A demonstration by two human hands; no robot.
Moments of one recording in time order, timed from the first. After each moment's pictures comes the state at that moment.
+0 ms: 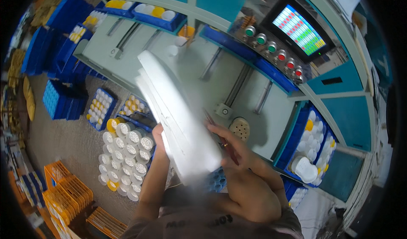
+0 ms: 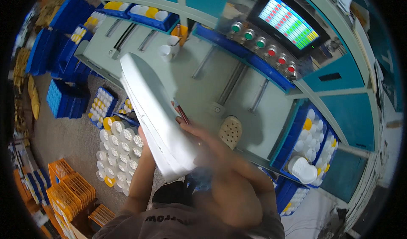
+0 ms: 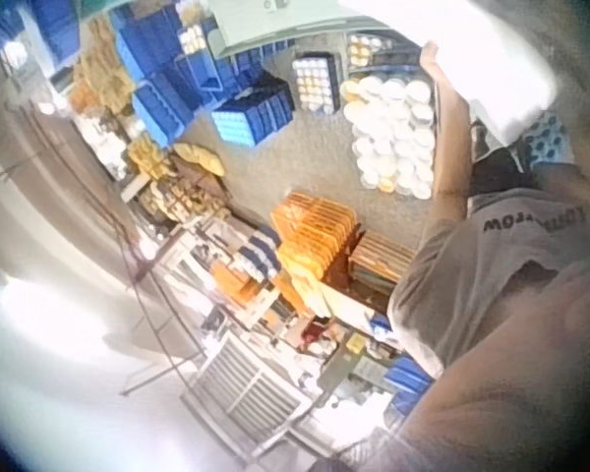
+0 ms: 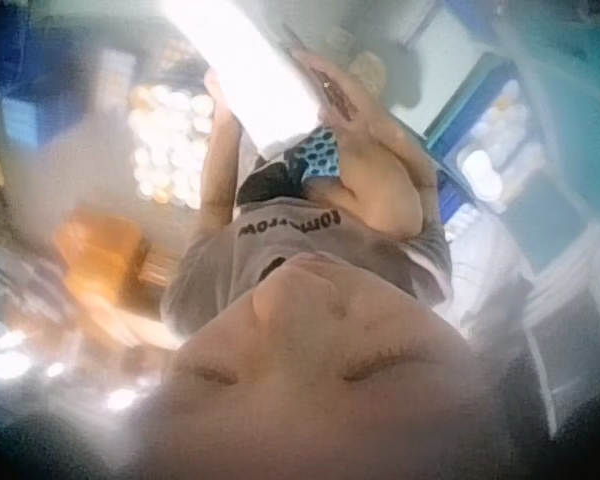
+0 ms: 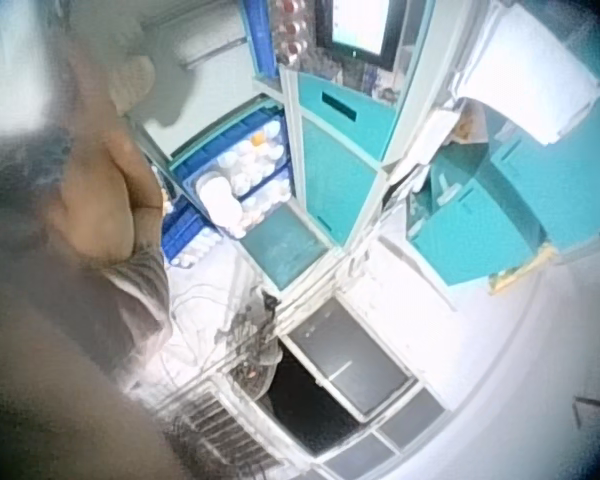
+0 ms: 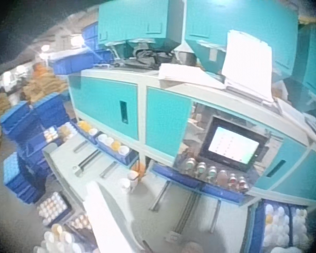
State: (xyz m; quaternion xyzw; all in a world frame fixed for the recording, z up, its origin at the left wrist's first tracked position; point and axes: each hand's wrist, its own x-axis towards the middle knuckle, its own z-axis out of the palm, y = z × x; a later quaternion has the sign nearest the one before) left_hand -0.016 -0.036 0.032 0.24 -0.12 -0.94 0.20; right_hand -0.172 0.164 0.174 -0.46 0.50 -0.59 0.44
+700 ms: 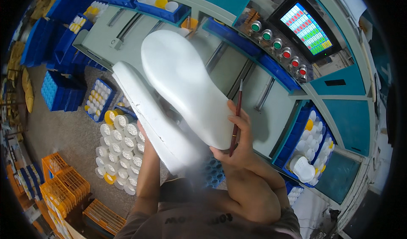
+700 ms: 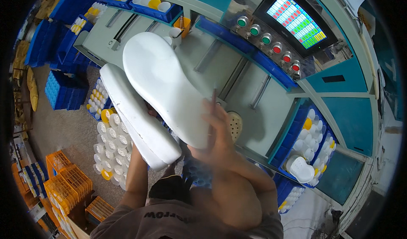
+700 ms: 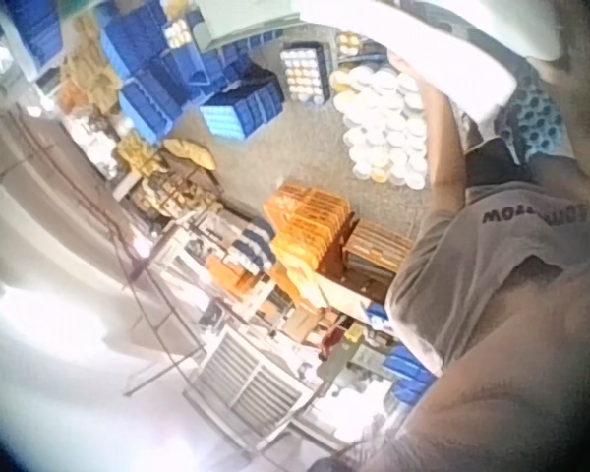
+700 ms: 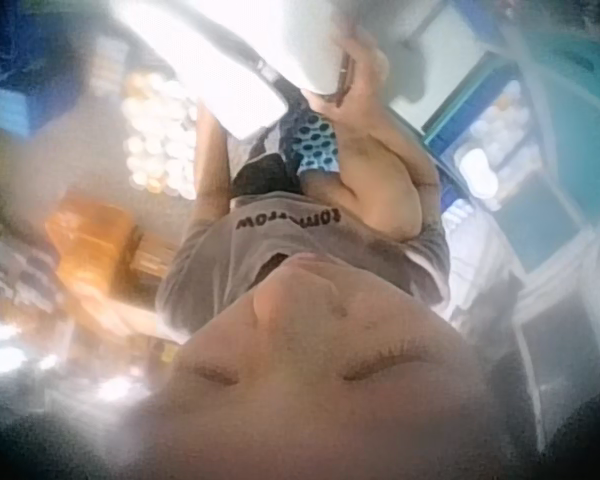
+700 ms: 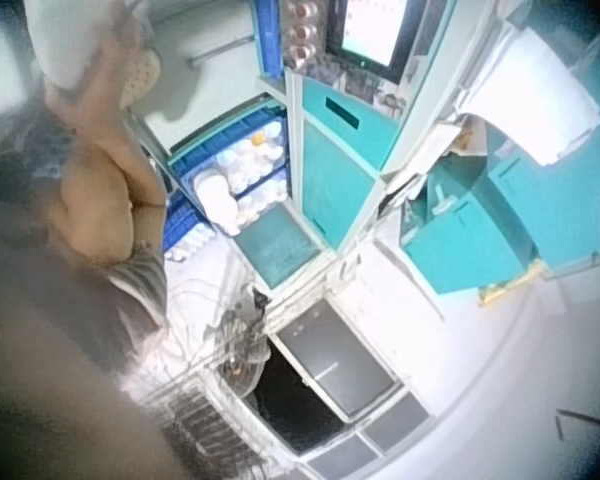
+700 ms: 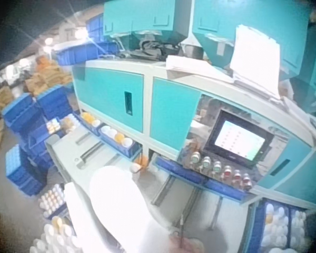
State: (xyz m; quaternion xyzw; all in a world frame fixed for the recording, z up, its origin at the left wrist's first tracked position) left_hand 0.012 -0.072 -0.004 0.20 -0.13 -0.92 0.30; right_hand -0.162 0.151 0.163 -0.48 0.70 -0.52 0.05
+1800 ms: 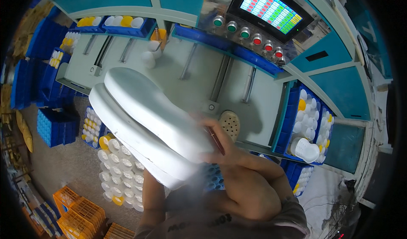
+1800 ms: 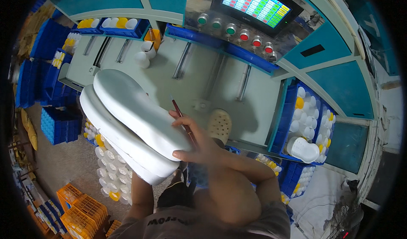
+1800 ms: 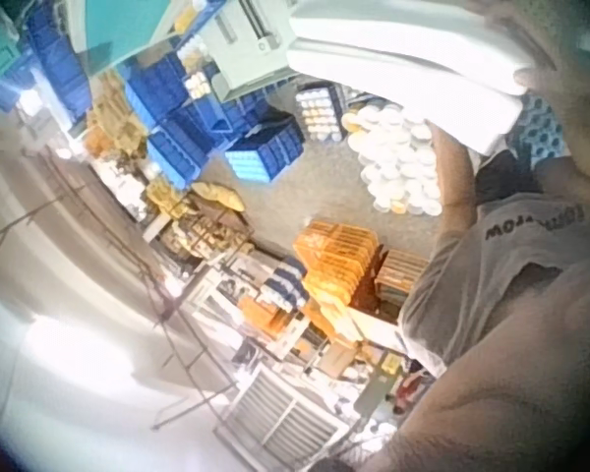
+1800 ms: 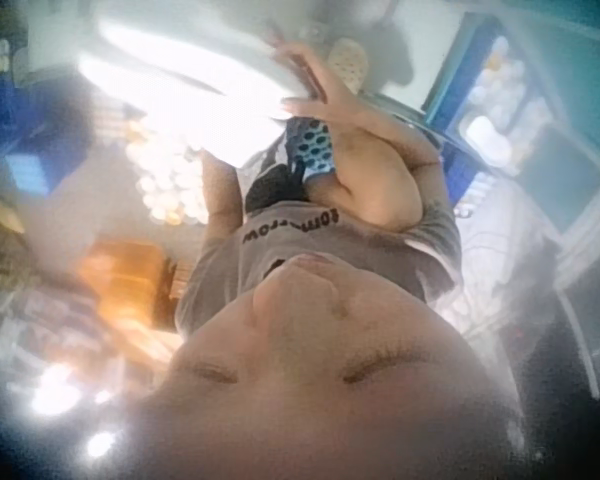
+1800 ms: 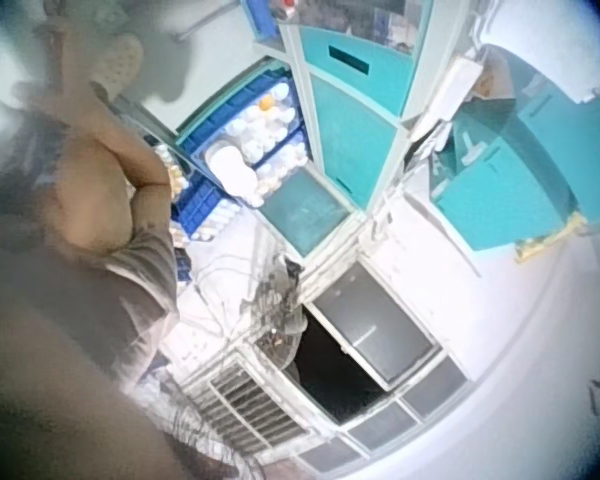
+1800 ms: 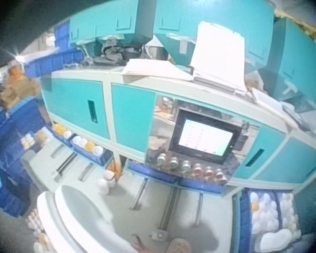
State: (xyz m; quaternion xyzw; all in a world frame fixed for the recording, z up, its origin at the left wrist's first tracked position) left_hand -0.040 -0.041 0.079 0.21 -0.21 -0.92 0.25; right_hand -0.165 0.165 0.157 -0.33 0.53 -0.66 0.41
